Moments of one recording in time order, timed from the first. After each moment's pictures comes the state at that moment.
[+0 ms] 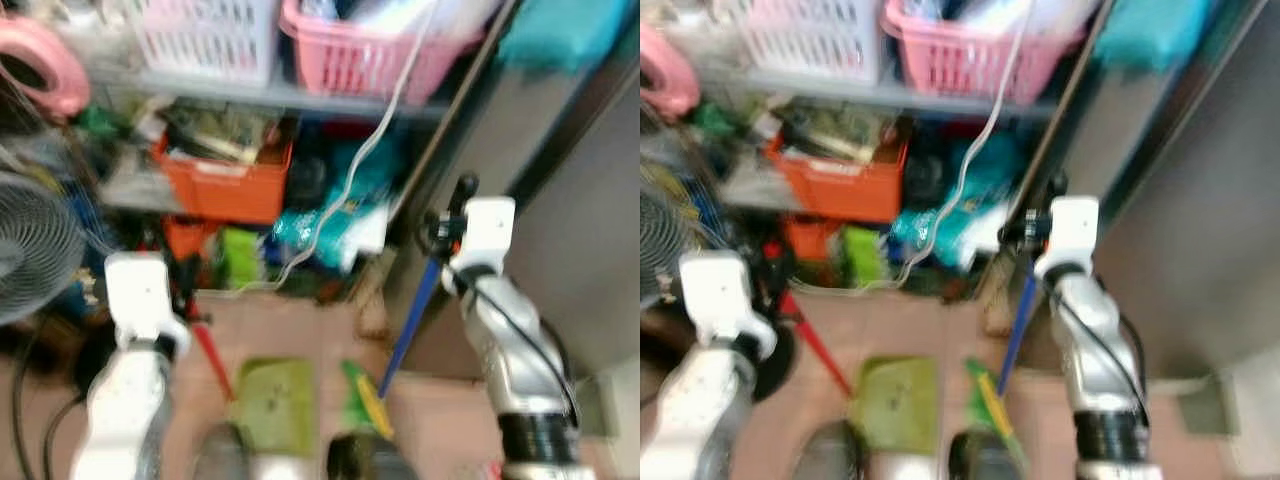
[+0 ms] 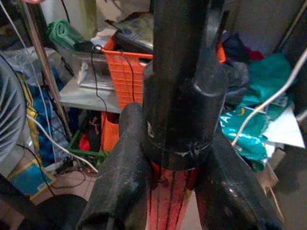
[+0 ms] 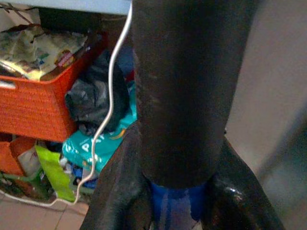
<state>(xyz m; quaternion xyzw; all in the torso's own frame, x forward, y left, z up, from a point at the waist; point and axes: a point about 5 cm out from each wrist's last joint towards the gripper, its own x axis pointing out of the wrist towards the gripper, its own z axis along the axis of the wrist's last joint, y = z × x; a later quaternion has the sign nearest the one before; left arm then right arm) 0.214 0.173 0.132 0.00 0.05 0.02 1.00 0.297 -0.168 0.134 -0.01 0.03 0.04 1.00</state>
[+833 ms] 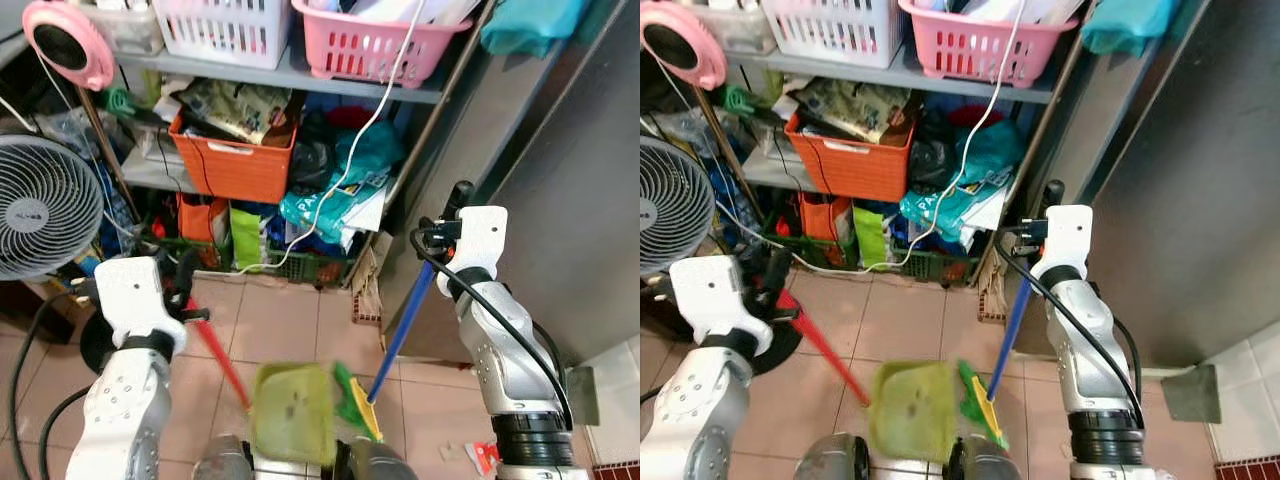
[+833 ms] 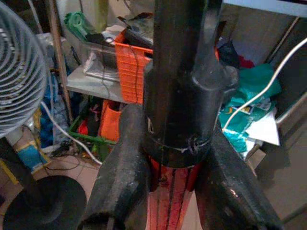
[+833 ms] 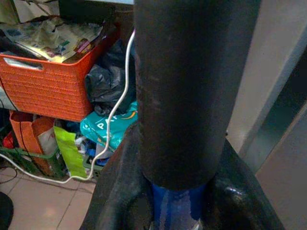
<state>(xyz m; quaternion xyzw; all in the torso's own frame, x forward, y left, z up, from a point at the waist) 0.217 0.172 0.136 -0.04 0.04 0.02 1.00 0.299 -0.163 0.129 0.00 0.04 0.05 1.00</state>
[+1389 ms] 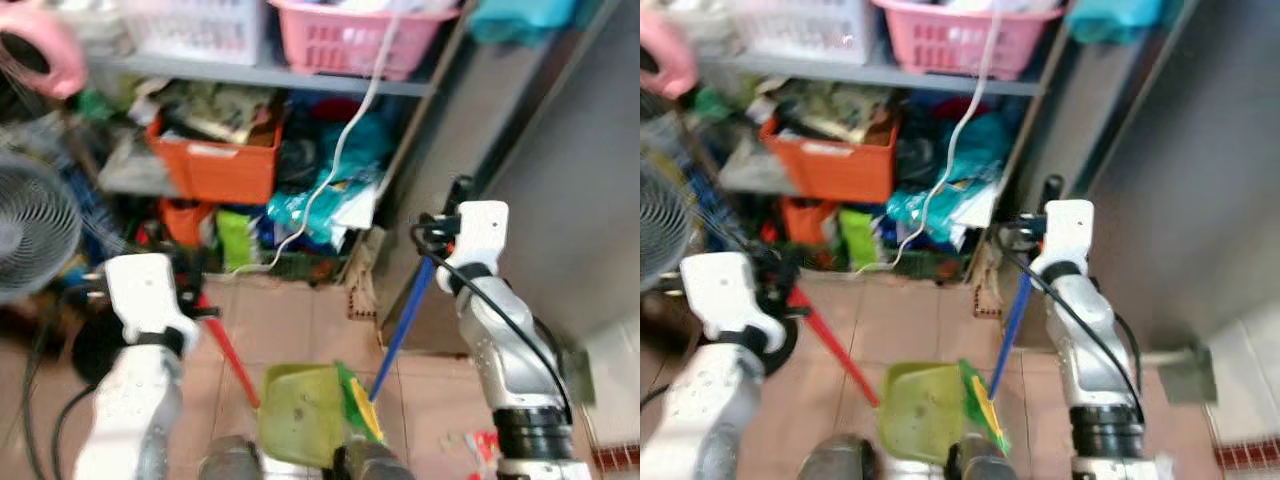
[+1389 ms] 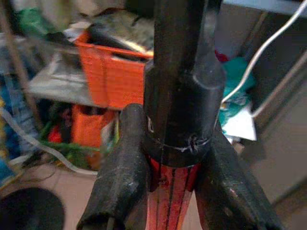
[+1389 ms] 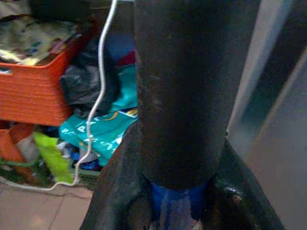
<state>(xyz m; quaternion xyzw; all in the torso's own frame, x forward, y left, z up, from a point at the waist) 0.218 0.162 0.137 -0.05 0.04 0.00 1.00 0.301 -0.165 0.130 0.00 0.04 0.04 1.00</state>
